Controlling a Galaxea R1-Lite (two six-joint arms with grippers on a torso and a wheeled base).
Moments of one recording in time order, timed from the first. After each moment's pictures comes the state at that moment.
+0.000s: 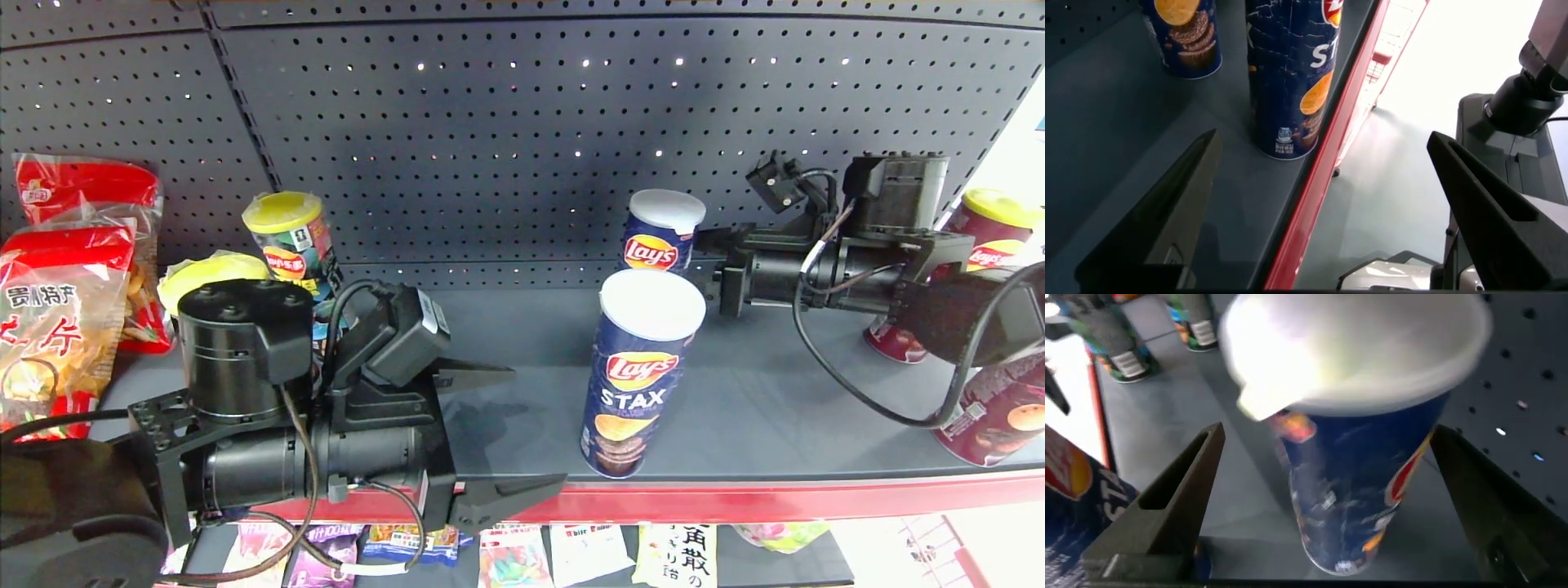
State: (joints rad) left arm -0.65 1.64 -0.59 -0.78 -0.58 0.13; right arm 0.23 1.83 -1.08 -0.54 0.73 -0.22
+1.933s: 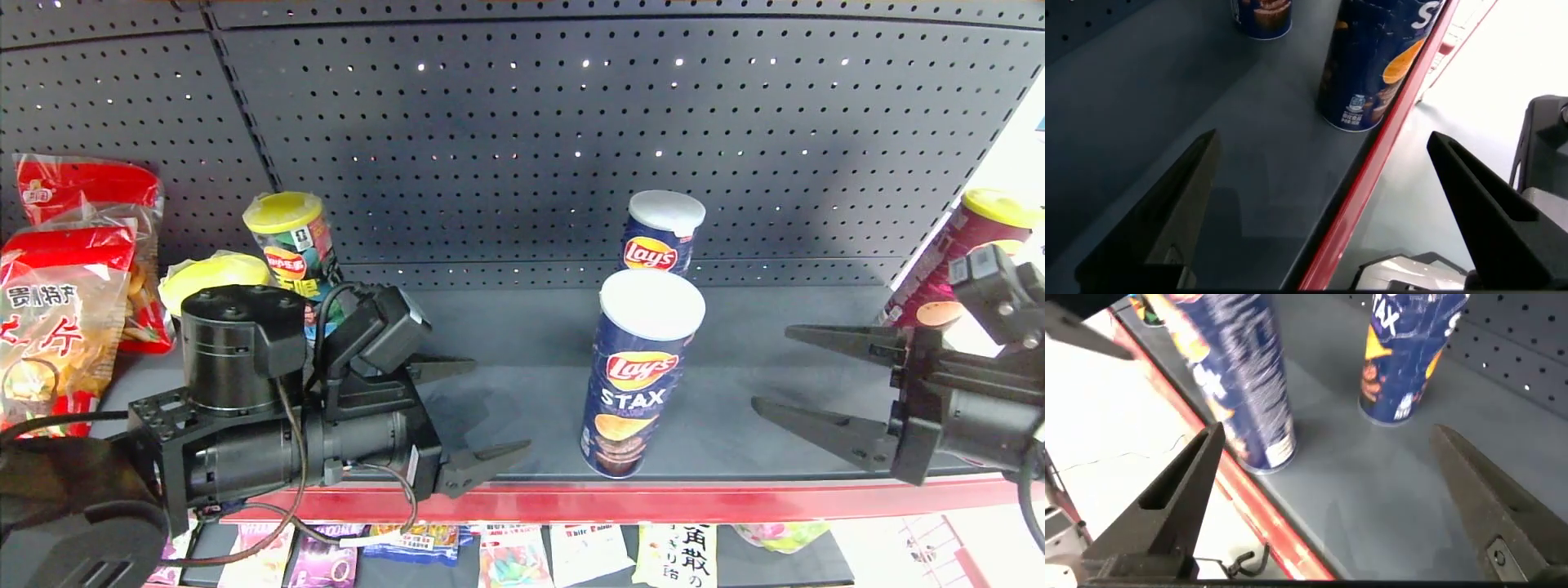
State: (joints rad) left arm -0.58 1.66 -0.57 -0.77 -0.46 0.14; right arm 0.24 1.27 -0.48 -0.54 0.56 -0.21
